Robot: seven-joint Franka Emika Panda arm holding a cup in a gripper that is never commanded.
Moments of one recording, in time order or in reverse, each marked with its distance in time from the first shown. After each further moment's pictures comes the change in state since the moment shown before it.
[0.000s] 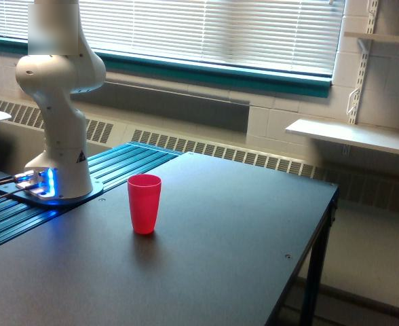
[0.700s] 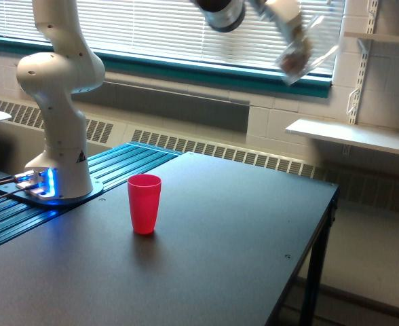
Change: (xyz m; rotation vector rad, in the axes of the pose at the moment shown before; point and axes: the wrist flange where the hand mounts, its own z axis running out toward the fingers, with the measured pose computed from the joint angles) arm -0.166 0.138 0.008 -0.496 -0.526 -0.022
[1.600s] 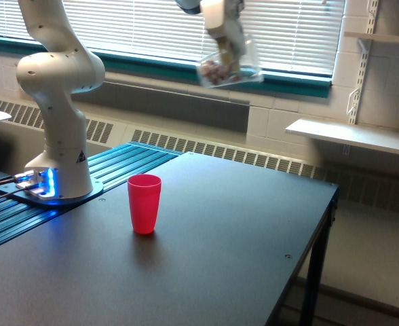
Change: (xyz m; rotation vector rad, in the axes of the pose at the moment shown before) arm -0.040 0.094 -0.052 -0.347 -0.270 0.076
